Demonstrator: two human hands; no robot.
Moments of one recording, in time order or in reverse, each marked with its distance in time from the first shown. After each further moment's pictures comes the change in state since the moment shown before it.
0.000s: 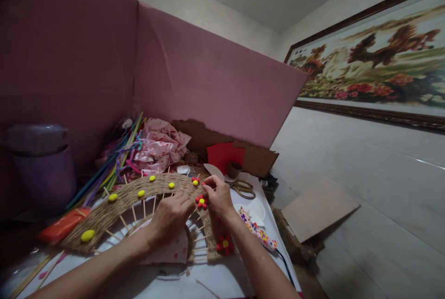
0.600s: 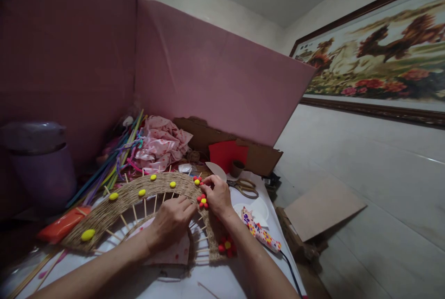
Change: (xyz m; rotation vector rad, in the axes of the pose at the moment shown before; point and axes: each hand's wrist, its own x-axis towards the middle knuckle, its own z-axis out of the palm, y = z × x) left_hand -0.002 0.004 -0.001 0.030 0.020 0.101; right_hand 0.006 0.012 0.008 -0.324 0.014 -0.120
